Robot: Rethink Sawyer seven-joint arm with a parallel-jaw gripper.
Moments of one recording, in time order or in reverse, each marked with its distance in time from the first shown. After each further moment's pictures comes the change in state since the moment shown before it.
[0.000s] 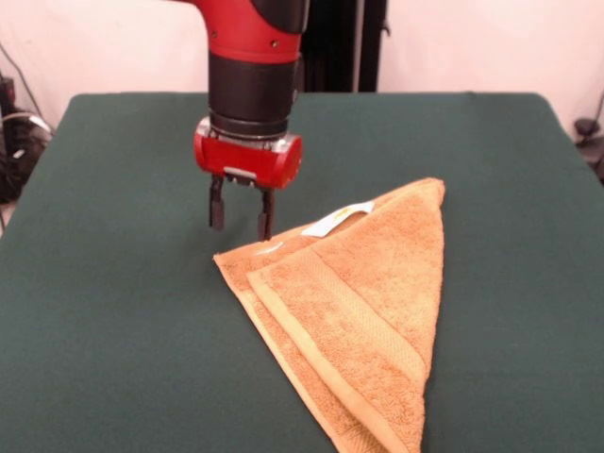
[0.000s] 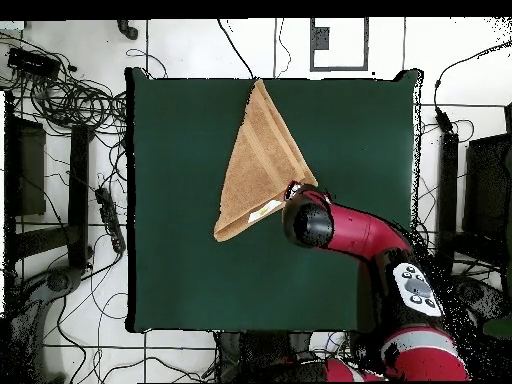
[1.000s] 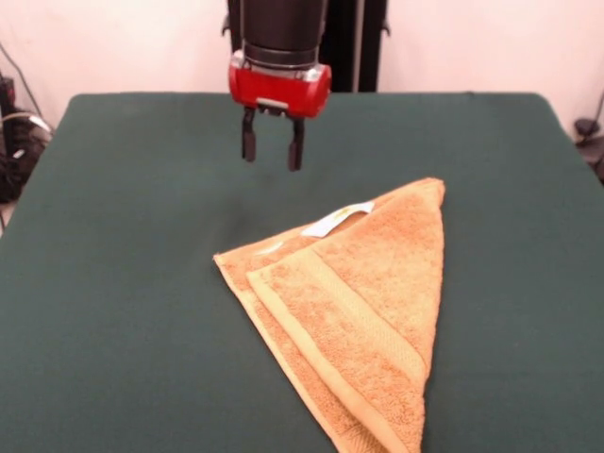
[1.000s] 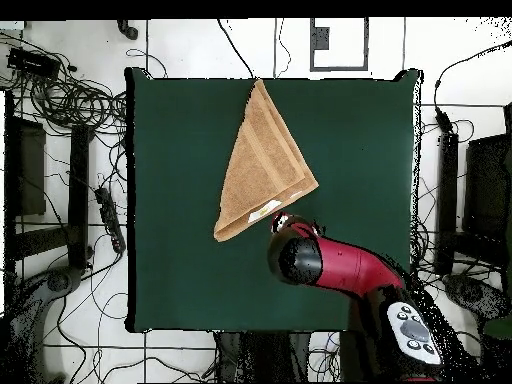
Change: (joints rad) arm 0.014 -0.155 -0.007 0.220 0.001 0.000 0.000
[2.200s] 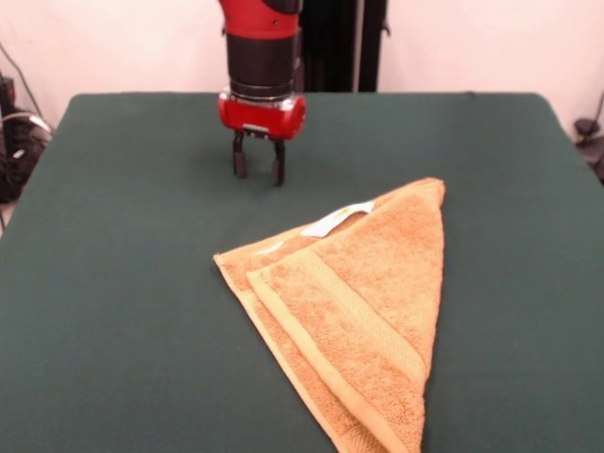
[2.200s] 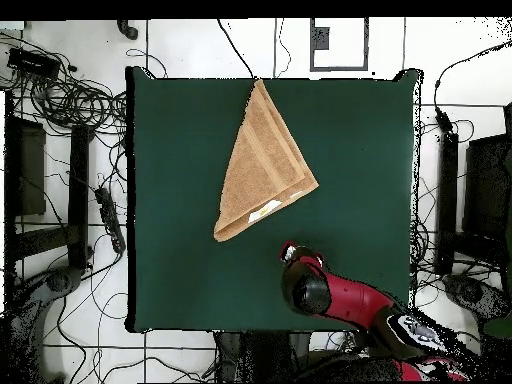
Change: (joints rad) arm -0.134 0.176 0.007 0.124 -0.087 -0.287 0.000
